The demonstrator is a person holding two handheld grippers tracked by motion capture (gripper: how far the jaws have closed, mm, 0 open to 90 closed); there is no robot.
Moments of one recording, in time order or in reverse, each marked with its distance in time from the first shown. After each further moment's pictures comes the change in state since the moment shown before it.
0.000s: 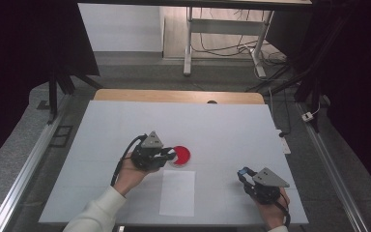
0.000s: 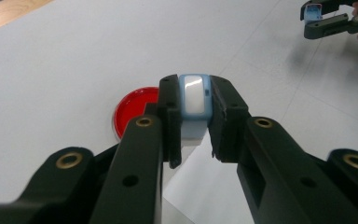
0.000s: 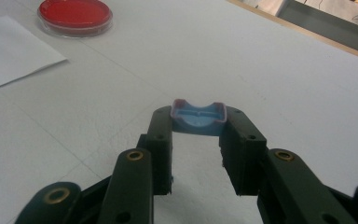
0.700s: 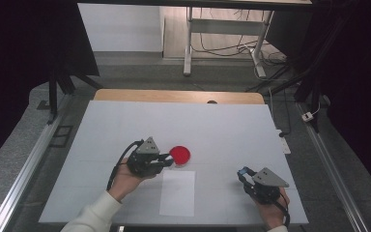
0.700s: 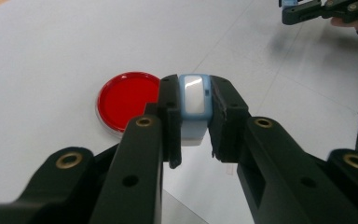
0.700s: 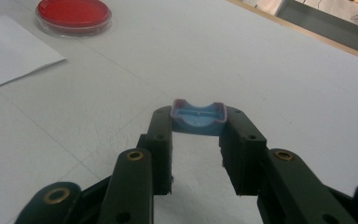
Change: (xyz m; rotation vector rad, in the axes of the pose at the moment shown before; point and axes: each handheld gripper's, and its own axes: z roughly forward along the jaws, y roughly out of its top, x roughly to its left) left arm -0.007 -0.013 -0.009 0.013 -0.047 0.005; right arm 0.000 0.000 0.001 0.002 -0.005 -0.001
